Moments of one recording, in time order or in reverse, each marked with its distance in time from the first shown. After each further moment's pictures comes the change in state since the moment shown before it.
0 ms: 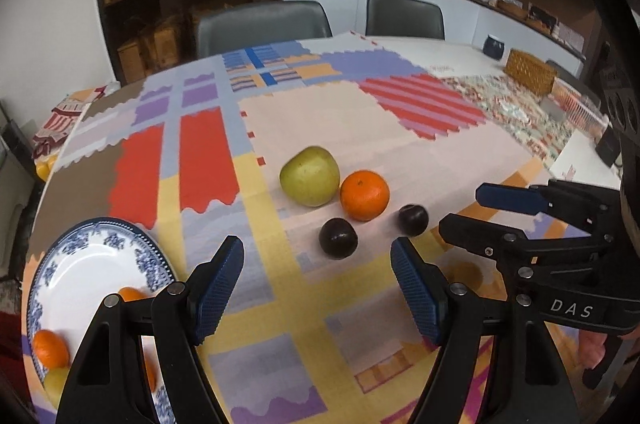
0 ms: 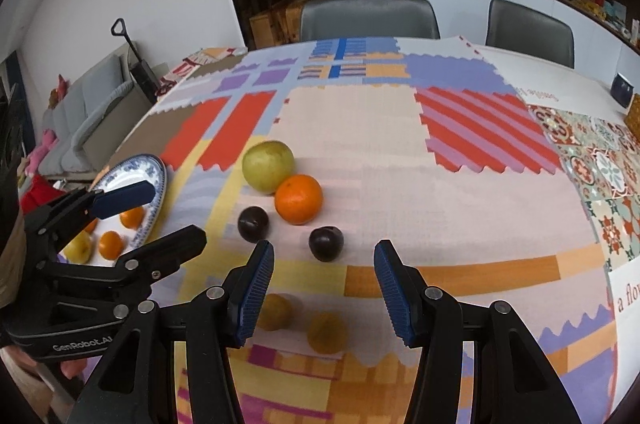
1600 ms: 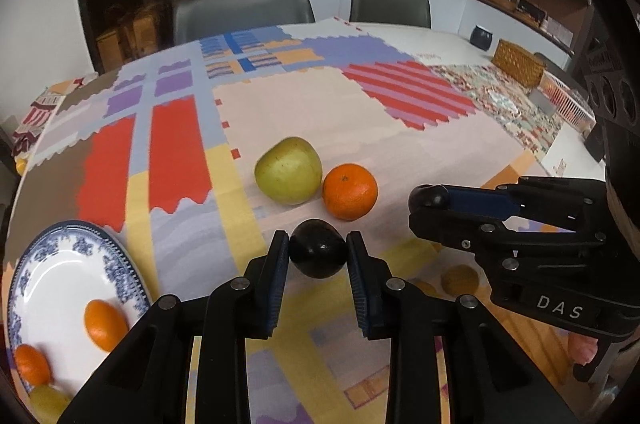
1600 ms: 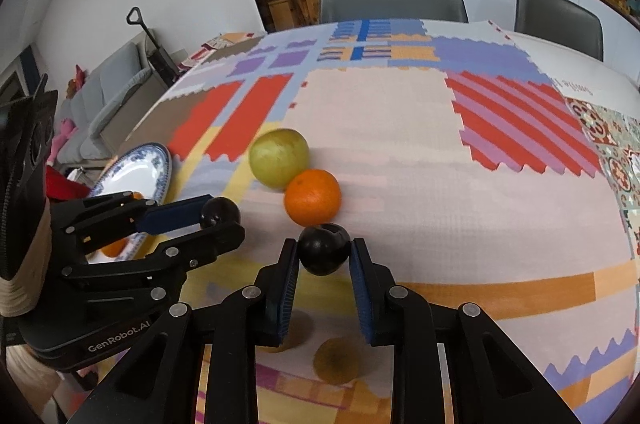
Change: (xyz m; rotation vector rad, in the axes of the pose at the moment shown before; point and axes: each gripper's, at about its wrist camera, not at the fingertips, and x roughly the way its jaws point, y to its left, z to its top) left arm 0.012 -0.002 0.006 -0.014 0.031 -0.068; right arm 0.024 0.000 0.010 -0.018 0.042 0.092
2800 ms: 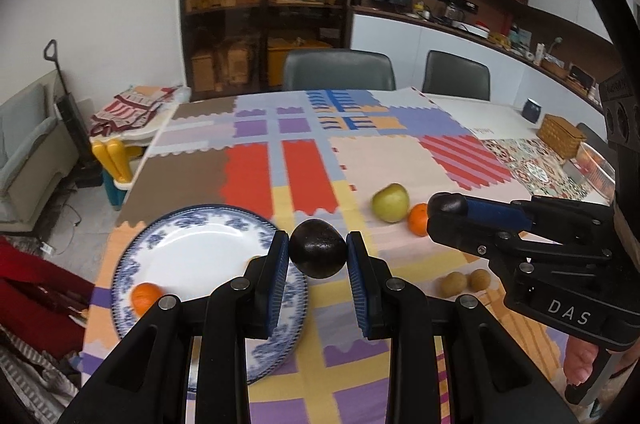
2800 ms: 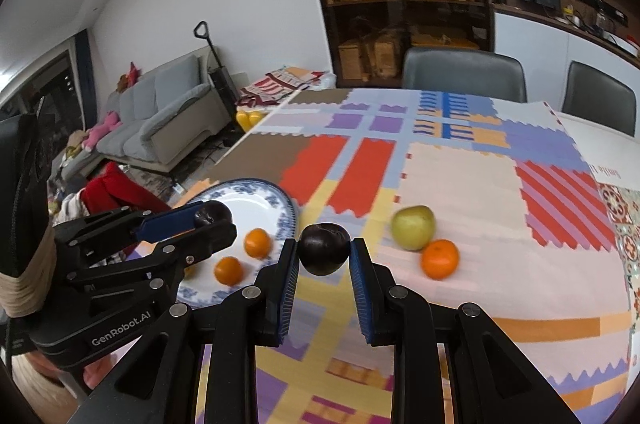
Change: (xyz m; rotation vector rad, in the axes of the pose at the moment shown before) left arm -0.130 0.056 -0.035 -0.169 -0.187 0.213; right arm -0.061 0.109 0.016 -0.160 -0.148 0.123
